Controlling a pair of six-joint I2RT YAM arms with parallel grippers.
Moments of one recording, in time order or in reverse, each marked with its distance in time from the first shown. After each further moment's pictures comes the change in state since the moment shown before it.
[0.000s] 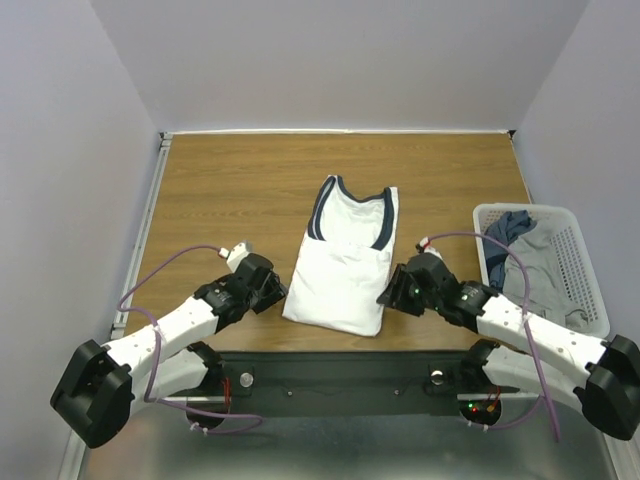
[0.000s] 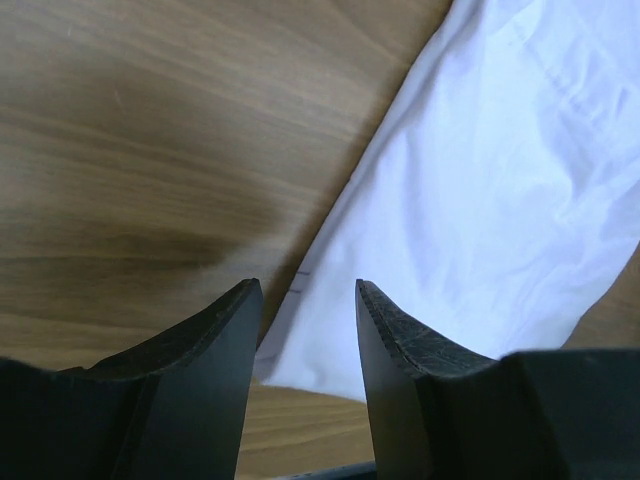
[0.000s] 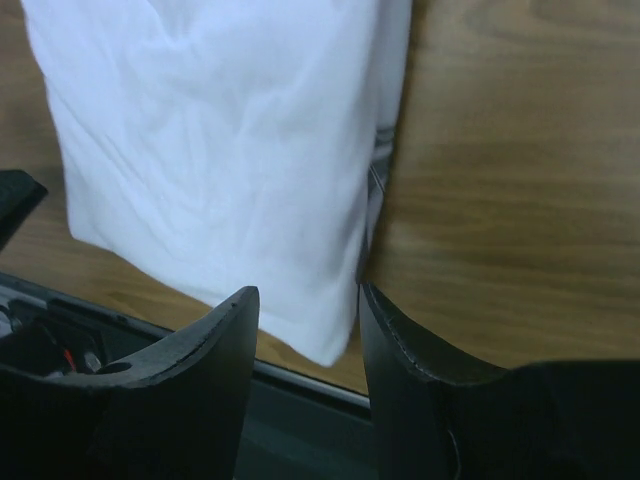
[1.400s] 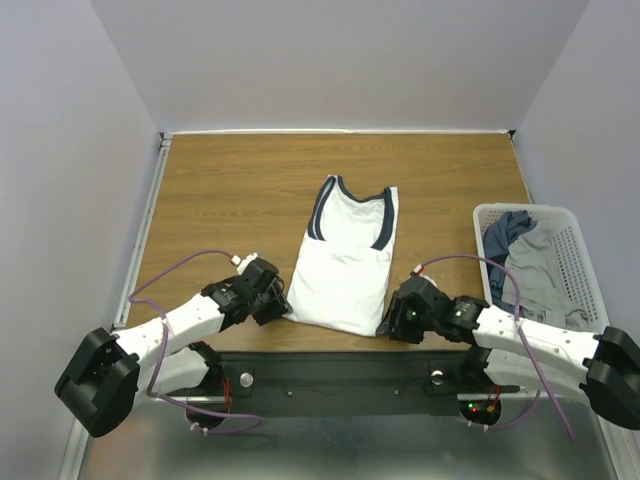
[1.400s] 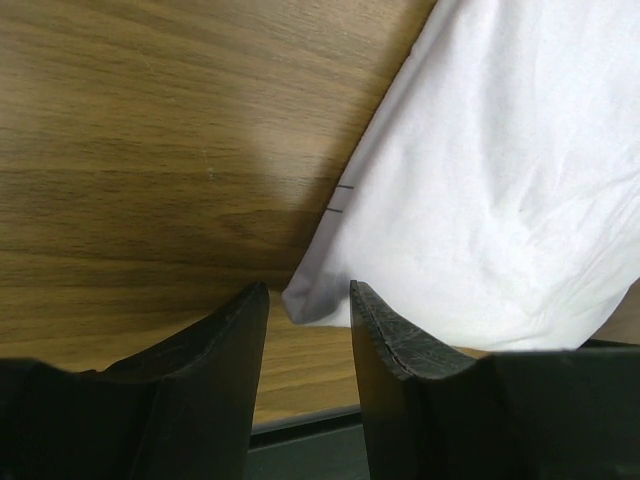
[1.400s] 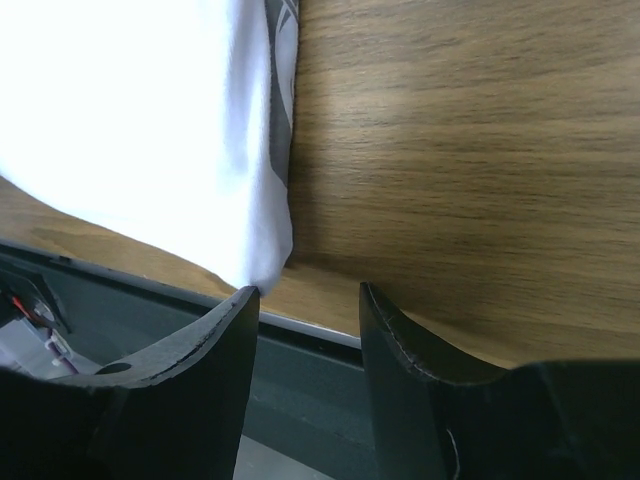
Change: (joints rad) left arm -0.033 0.042 -0.024 -0.080 0.154 0.024; right arm 0.178 -0.040 -0.139 -0.081 -0.055 0.206
